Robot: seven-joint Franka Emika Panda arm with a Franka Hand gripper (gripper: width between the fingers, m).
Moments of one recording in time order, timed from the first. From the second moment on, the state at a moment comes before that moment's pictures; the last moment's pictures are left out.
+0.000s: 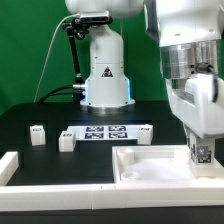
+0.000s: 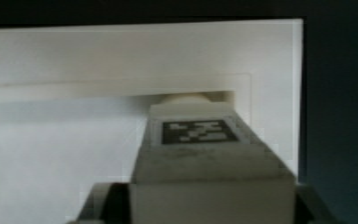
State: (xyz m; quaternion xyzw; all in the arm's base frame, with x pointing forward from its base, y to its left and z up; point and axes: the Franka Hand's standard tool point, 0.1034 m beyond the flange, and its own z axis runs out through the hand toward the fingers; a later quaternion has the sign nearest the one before) arm 0.622 0.113 0.066 -0.69 0.72 0.01 0.07
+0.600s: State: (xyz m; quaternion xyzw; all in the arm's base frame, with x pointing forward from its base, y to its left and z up) arm 0.622 0.113 0.066 -0.54 0.84 0.03 0.08
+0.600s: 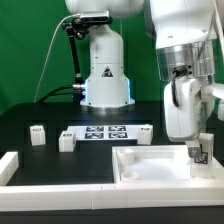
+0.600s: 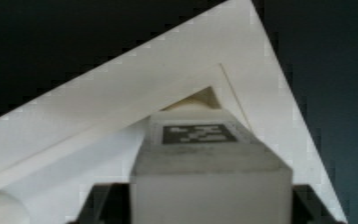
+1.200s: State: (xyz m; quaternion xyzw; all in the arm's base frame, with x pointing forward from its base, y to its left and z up) arm 0.622 0.113 0.066 -0.69 0.72 0.02 0.08
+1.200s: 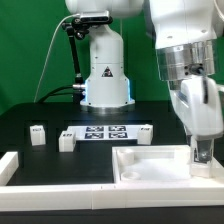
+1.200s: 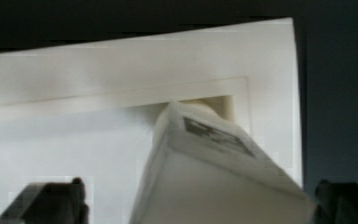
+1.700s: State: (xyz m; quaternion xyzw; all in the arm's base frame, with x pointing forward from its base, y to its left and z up) arm 0.621 0.116 0.066 -0.83 0.56 0.00 0.07
